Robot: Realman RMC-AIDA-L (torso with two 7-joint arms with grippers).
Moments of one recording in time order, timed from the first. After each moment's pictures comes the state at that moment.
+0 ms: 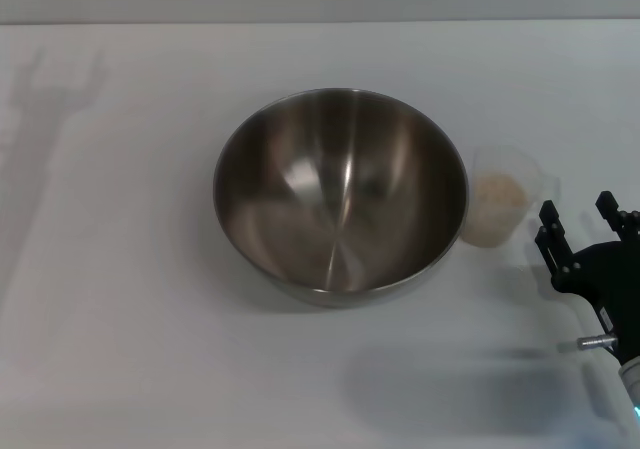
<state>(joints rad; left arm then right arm) -0.23 -1.95 -1.50 -0.81 2.89 1.05 -0.30 0.09 2.09 0.33 0.50 -1.90 -1.28 -0.24</state>
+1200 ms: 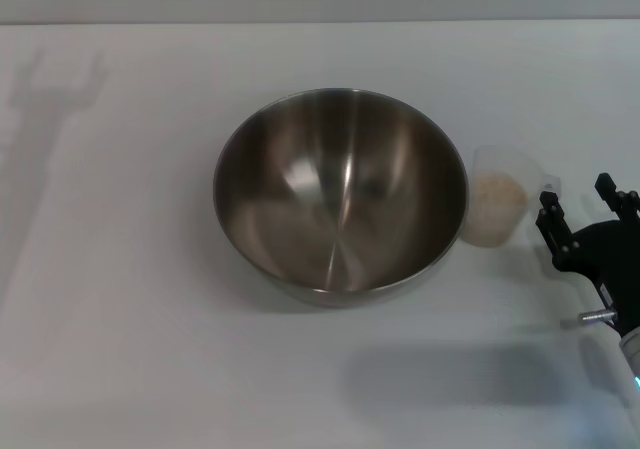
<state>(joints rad) -0.24 -1.95 -1.50 -0.79 2.89 1.07 -0.30 0.16 2.08 0.35 0.44 -1.87 -1.23 -0.23</state>
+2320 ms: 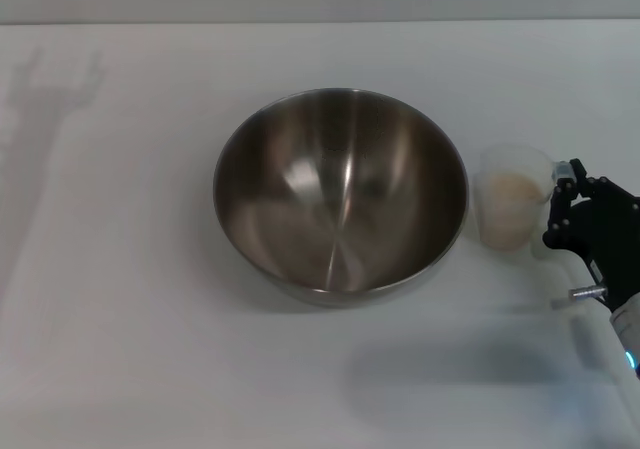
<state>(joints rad) -0.25 -1.96 -1.51 -0.78 2.89 1.08 -0.29 0.22 2.09 0.36 0.42 -1.87 -1.21 -0.22</state>
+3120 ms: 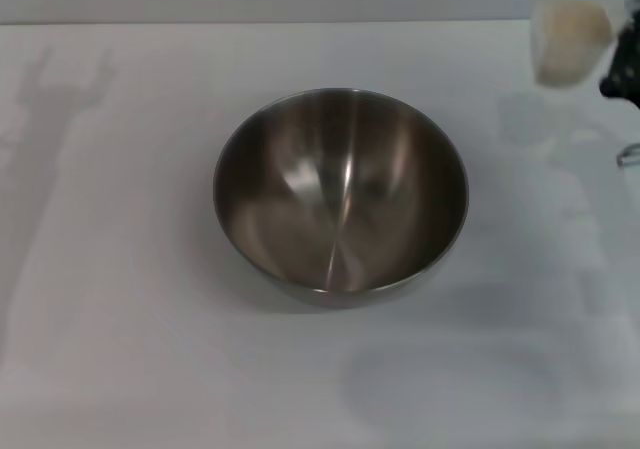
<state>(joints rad) -0.25 -1.97 -1.50 -0.79 2.89 1.08 -0.29 0.41 2.08 0.37 0.27 -1.79 -1.55 -0.25</state>
